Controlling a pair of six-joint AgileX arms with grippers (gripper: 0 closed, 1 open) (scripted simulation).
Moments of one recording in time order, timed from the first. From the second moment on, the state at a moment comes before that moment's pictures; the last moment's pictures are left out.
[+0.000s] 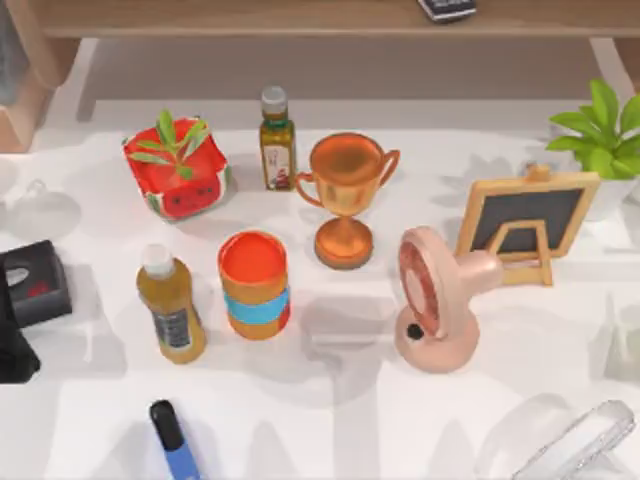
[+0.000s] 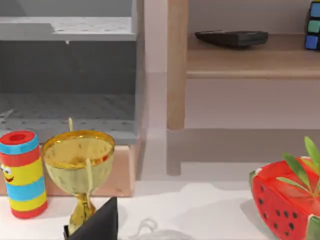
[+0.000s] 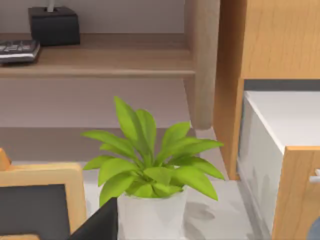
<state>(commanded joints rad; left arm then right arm) 0.00 0.00 0.00 0.00 0.00 0.00 0.00 0.00 0.00 0.00 0.00 0.00</state>
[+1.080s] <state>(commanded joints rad) 0.00 0.00 0.00 0.00 0.00 0.00 -0.18 1.24 1.21 -0.69 -0.02 -0.30</state>
